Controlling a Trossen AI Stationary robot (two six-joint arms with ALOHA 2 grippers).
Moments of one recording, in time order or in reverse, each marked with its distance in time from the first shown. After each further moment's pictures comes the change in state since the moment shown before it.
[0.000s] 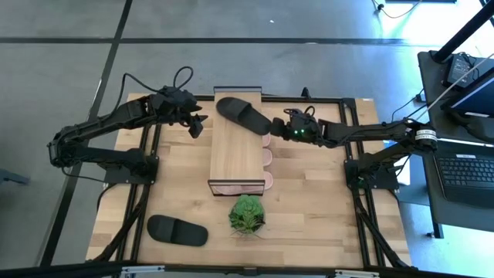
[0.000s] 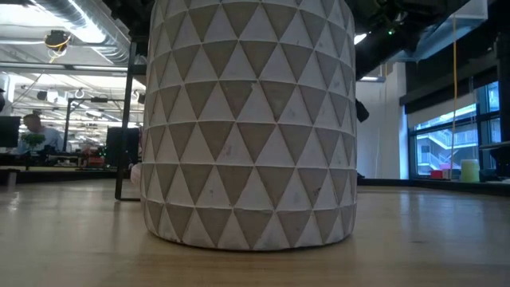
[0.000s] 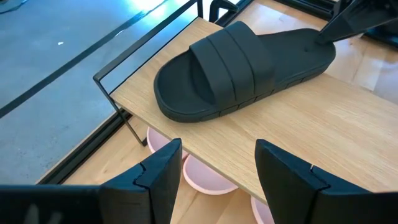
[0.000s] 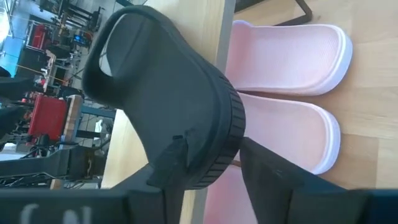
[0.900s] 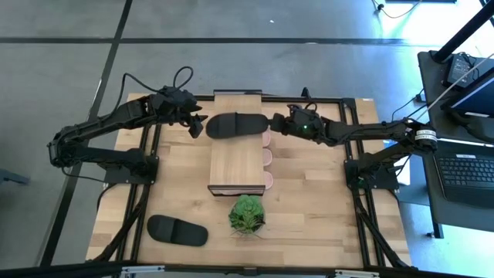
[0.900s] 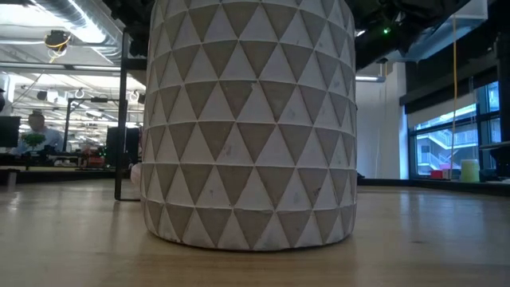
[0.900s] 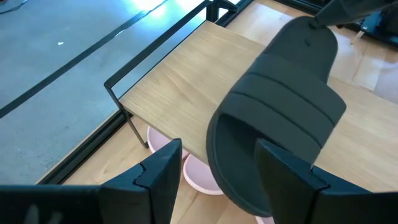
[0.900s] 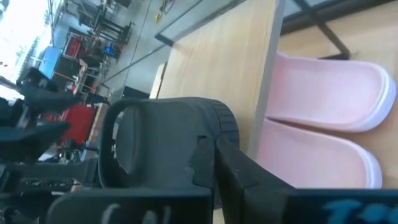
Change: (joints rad) left arm 0.000 0.000 0.000 0.000 0.000 0.001; right arm -0.032 0.000 0.000 0.136 -0.003 -0.082
